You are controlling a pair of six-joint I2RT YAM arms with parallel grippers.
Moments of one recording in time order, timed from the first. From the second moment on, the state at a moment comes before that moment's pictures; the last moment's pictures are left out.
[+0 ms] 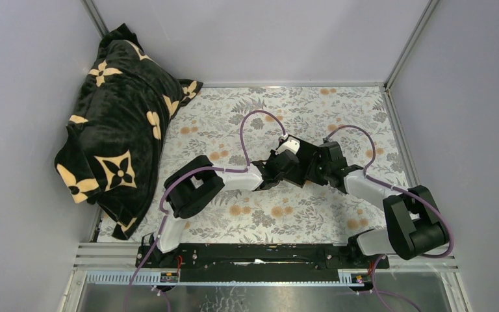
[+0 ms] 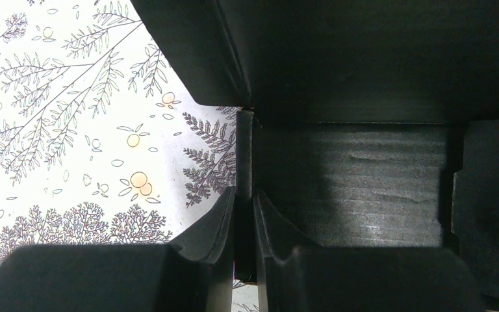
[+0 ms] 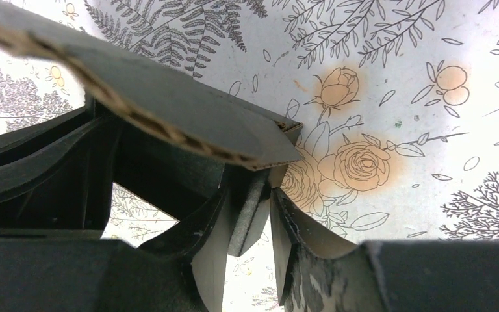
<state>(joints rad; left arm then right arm) -0.96 2.07 1.25 0.00 -0.49 -0.26 0.35 1.38 0.58 -0.09 -0.06 0.68</state>
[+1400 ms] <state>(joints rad) -0.96 2.05 1.21 0.07 -0.45 -0.26 0.55 1.62 0.94 -0.53 0.35 0.51</state>
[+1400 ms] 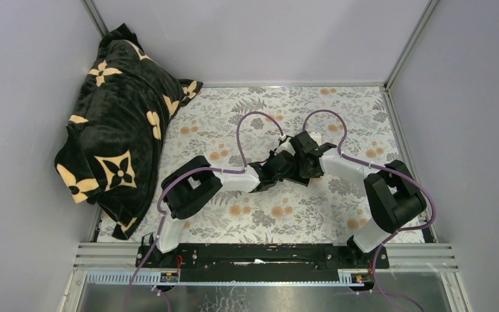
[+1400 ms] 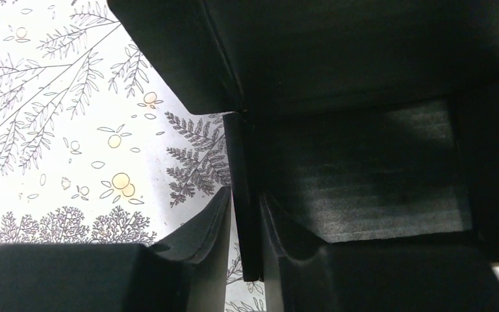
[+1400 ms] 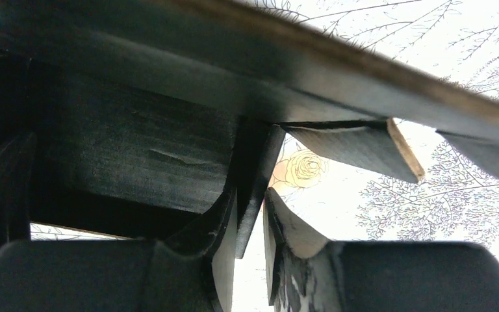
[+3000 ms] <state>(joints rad) -0.87 1.84 0.87 0.34 0.11 -0.48 0.57 1.58 0.90 -0.58 0.29 0.38</state>
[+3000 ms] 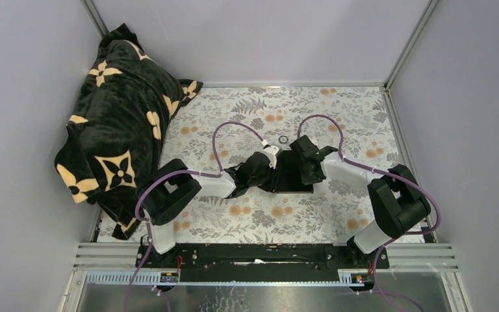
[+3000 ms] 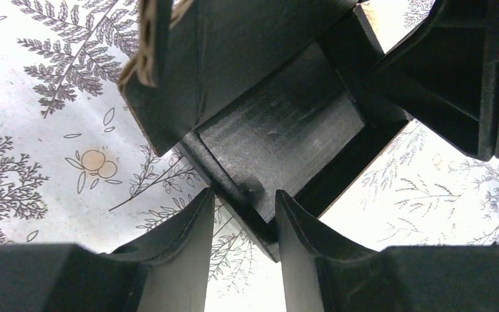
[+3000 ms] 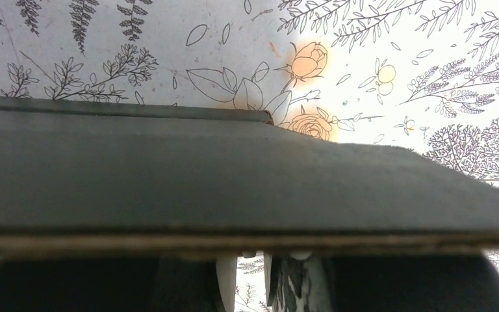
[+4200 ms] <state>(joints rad) -0.86 1.84 0.84 0.38 0.16 -0.56 0.69 1.75 1.03 -0.74 0.58 0.46</state>
